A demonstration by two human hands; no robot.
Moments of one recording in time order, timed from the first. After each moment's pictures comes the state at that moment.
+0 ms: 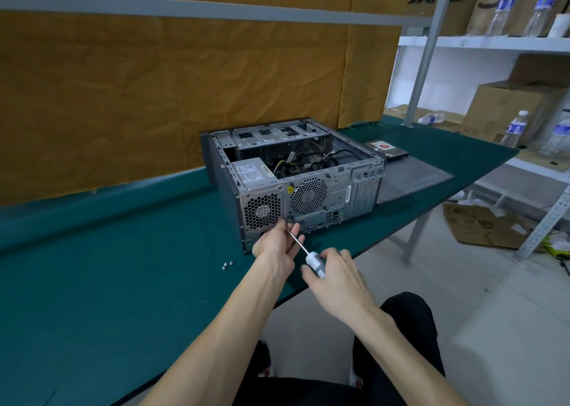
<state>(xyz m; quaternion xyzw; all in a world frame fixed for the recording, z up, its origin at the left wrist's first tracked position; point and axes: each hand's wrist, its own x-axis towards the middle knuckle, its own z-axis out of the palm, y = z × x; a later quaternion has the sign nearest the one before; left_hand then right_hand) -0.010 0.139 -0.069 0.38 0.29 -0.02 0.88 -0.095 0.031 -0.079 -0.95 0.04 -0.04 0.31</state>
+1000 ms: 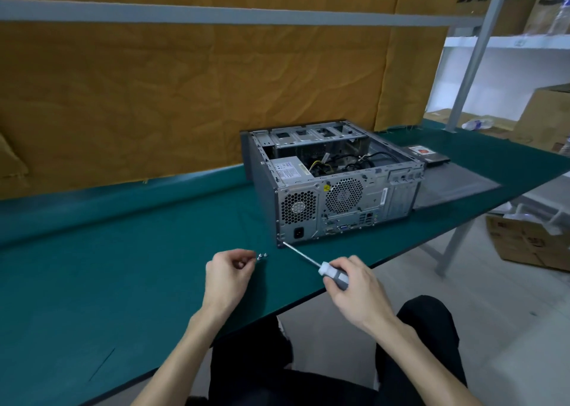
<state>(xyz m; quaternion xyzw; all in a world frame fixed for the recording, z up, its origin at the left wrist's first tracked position) -0.092 0.289 -0.108 0.85 0.12 0.17 0.48 -0.088 0.034 -0.123 -0.94 -0.10 -0.09 0.31</state>
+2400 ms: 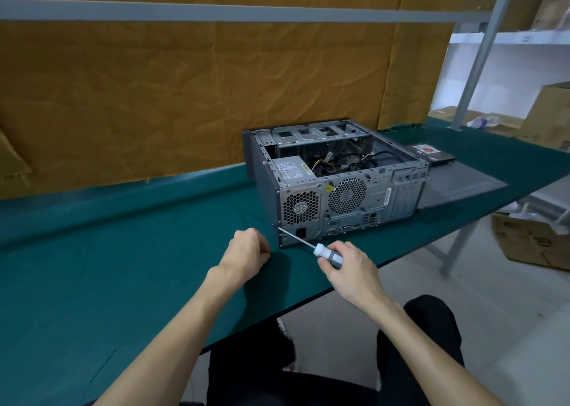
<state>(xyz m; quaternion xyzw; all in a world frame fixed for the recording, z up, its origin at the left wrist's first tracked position) -0.036 0.285 -0.088 0.96 0.00 0.04 0.26 -0.048 0.047 -0.120 -0.94 -0.08 -0.11 0.30</state>
